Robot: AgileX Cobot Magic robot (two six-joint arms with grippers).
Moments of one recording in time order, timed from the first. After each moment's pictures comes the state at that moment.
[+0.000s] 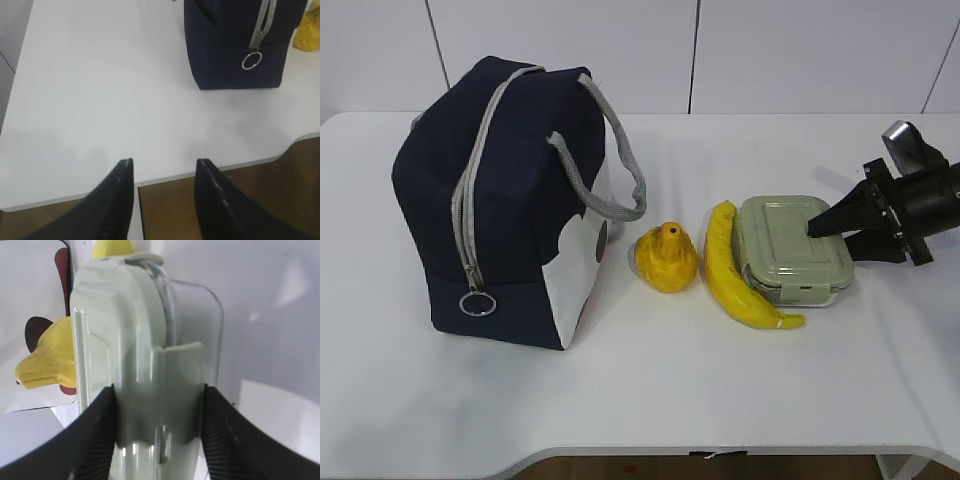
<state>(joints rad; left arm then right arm) -0.10 0.01 -0.52 -0.10 1.12 0.08 -0.28 2.17 -1.39 1.05 1.20 -0.76</state>
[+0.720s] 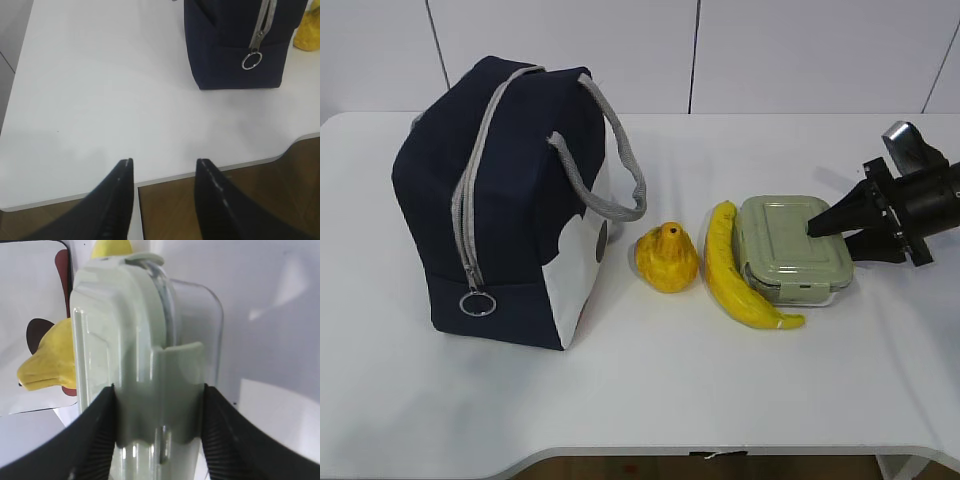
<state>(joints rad) -0.10 0.01 -0.52 -0.10 1.12 0.08 -0.28 2.17 -1.39 1.05 1.20 -0.75</state>
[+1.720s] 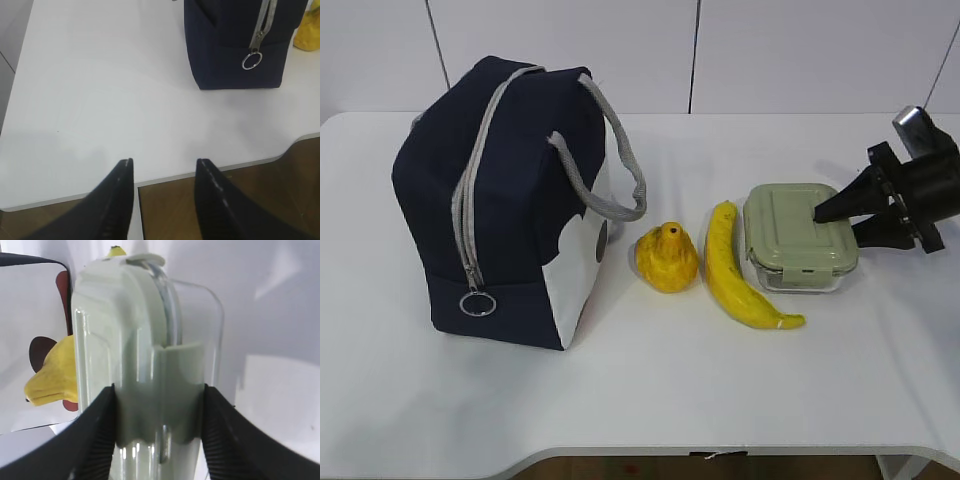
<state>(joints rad) -0.10 0.01 -0.52 -0.10 1.12 0.08 -0.28 2.12 -1.39 1.04 1.16 -0.69</state>
